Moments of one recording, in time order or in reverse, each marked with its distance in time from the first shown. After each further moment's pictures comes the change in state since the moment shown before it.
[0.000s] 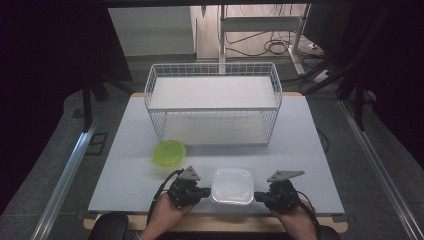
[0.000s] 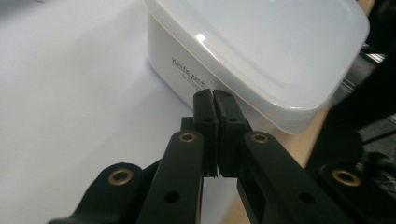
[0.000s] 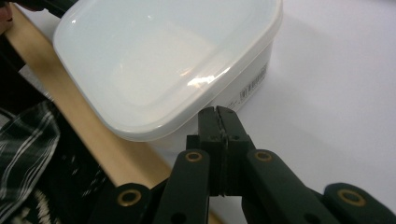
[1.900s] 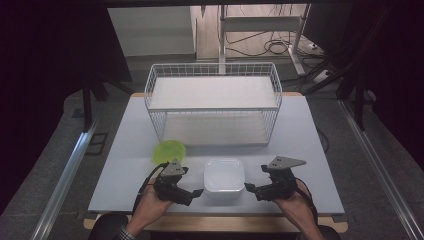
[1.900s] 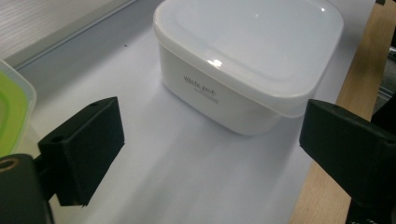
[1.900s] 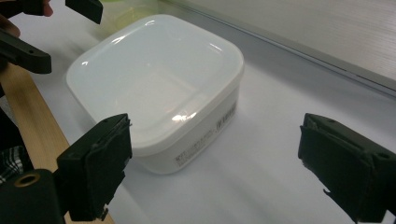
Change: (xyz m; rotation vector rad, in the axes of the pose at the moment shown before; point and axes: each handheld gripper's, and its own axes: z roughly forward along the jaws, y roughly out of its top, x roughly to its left) left arm 0.025 -0.006 -0.027 -0.113 0.072 0.115; right arm -0.014 0.027 0.001 -0.202 -0.018 -0.120
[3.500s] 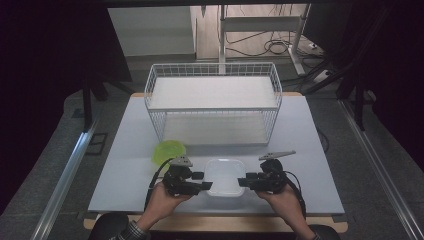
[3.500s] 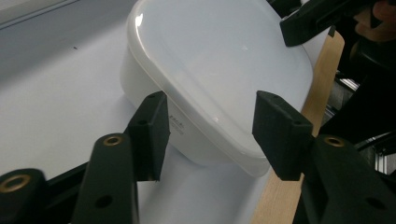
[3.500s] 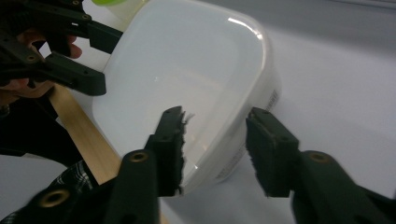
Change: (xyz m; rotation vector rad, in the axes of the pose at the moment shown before) left arm -0.001 0.019 0.014 0.008 -0.135 -0.160; right arm 0.003 0.016 0.017 0.139 0.113 0.260
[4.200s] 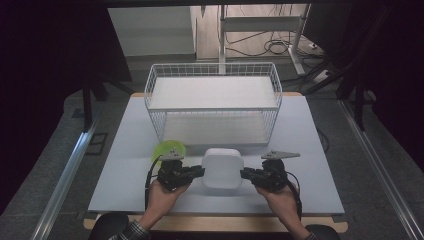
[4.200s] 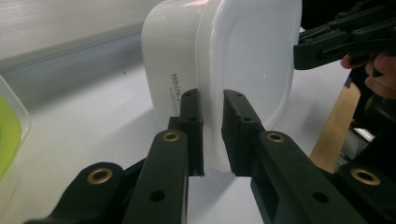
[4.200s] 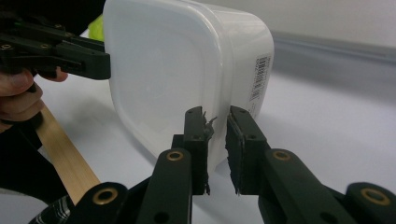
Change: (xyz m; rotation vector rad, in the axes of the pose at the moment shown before) left arm 0.007 0.003 -0.014 -0.128 0.070 -0.091; right arm 0.004 0.001 -0.002 -0.152 -0.049 -0.025
